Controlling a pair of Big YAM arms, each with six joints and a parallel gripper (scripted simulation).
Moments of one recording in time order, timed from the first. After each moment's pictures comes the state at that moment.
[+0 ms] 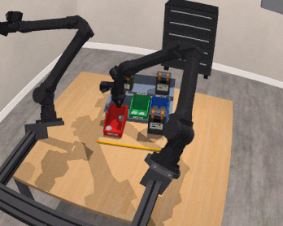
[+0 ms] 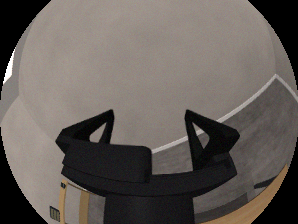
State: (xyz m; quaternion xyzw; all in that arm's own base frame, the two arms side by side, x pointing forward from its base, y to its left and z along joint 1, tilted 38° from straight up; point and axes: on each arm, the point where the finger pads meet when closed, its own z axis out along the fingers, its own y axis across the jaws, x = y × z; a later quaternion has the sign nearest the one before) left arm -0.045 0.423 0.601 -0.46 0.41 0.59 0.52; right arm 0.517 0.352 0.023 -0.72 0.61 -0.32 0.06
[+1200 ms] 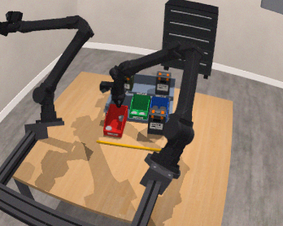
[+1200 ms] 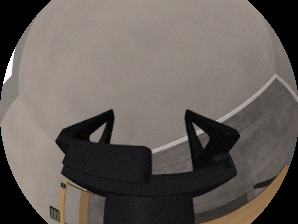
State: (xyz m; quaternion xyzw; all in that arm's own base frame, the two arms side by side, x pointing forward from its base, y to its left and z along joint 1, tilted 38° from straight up) left arm -0.045 0.423 0.601 -0.46 0.41 0.59 0.52; right arm 0.517 0.352 0.023 -0.72 0.61 -0.32 0.06
